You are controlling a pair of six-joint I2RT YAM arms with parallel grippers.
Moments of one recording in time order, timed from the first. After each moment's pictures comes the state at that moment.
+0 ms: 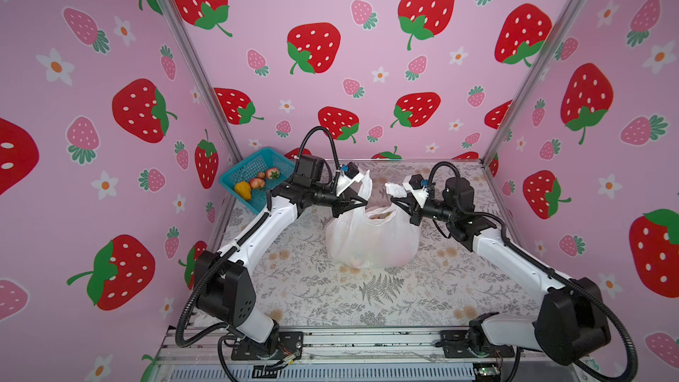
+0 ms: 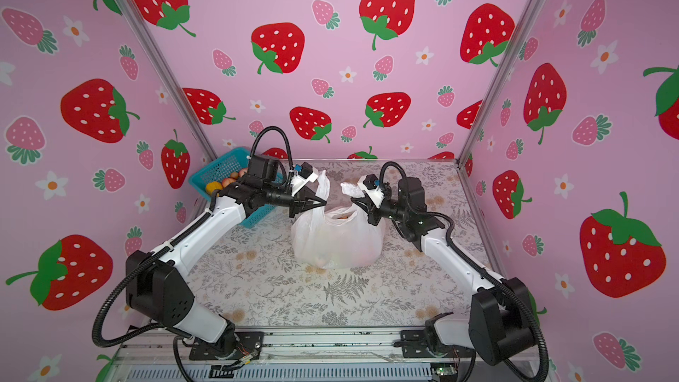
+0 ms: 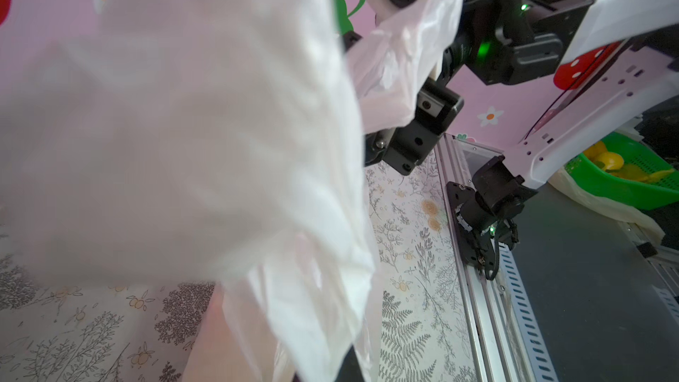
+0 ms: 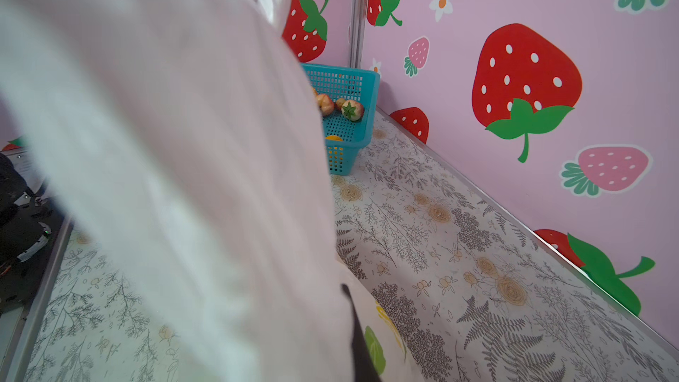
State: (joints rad) left arm -0.40 1.58 1.40 -0.55 0.97 0.46; right arm 0.46 1.32 0.91 0.11 -0.70 -0.27
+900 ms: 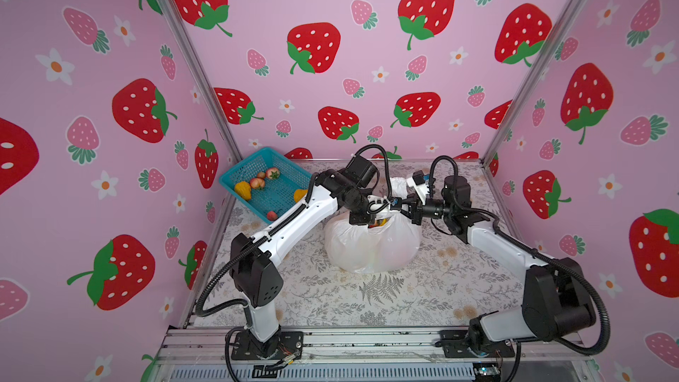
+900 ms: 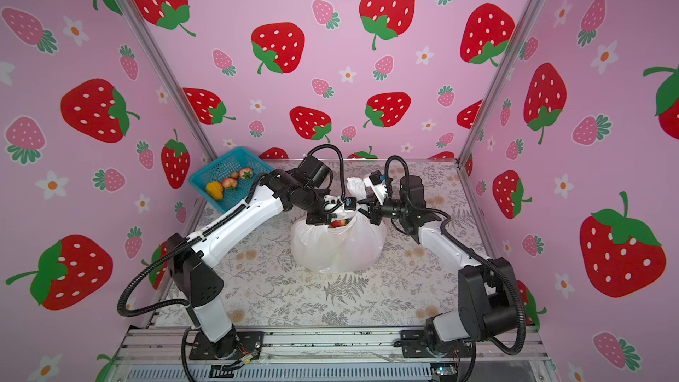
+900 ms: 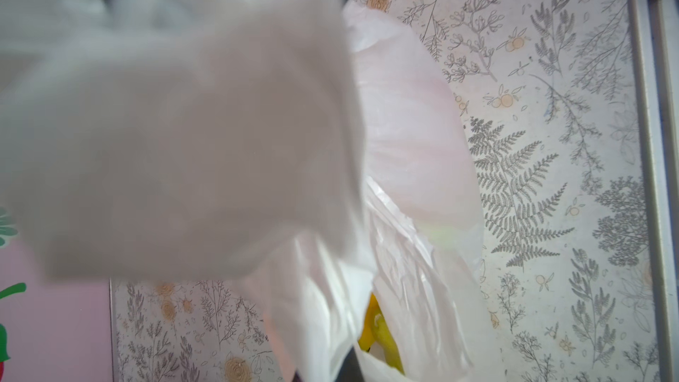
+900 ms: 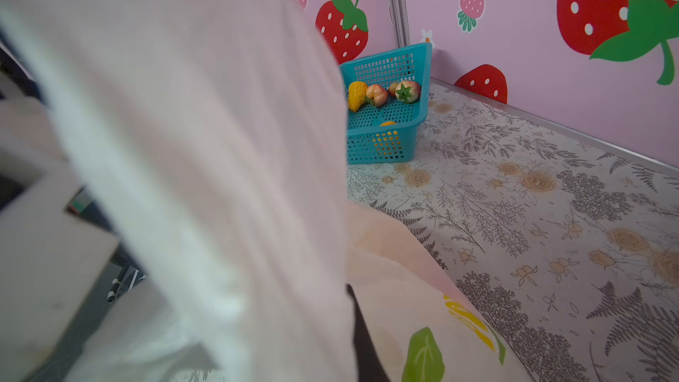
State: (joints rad) left arm -0.70 1.81 1.83 -1.09 0.22 0.98; right arm 0.38 1.44 0.92 0.19 -0.99 0.00
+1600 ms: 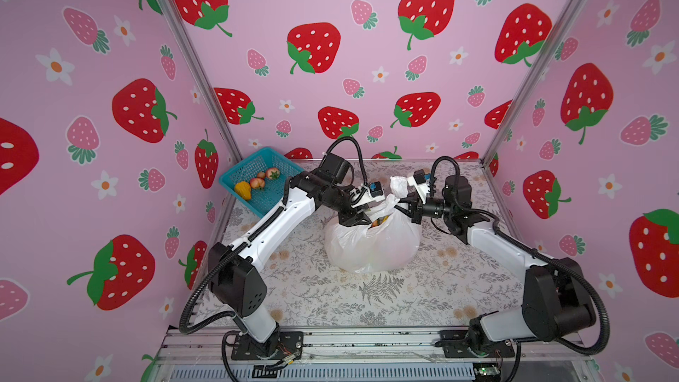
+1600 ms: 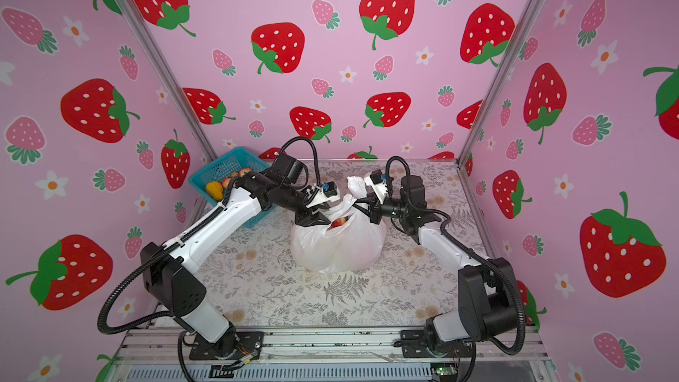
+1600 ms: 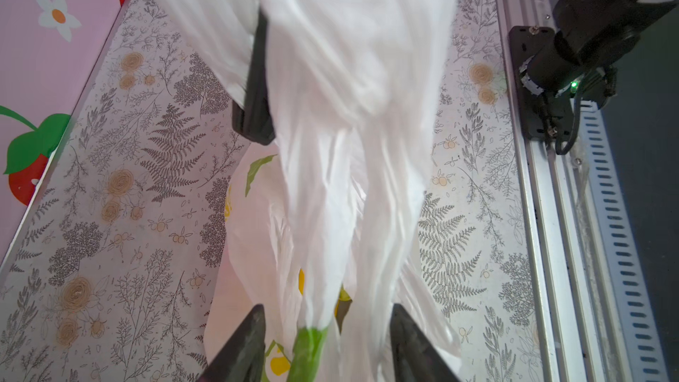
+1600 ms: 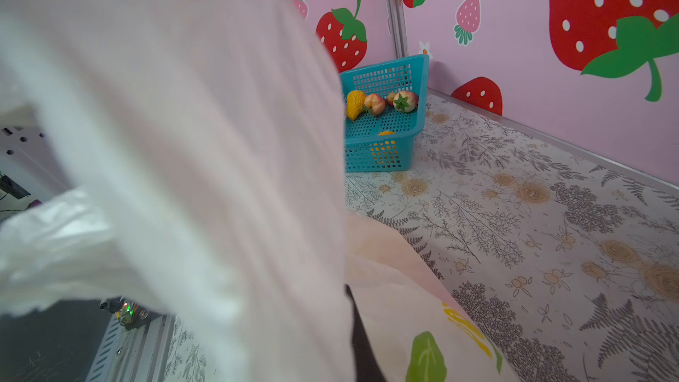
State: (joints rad) left arm -0.54 1.66 1.61 -0.93 0.60 0.76; right arm 0.38 1.44 0.91 0.24 -0.98 0.02
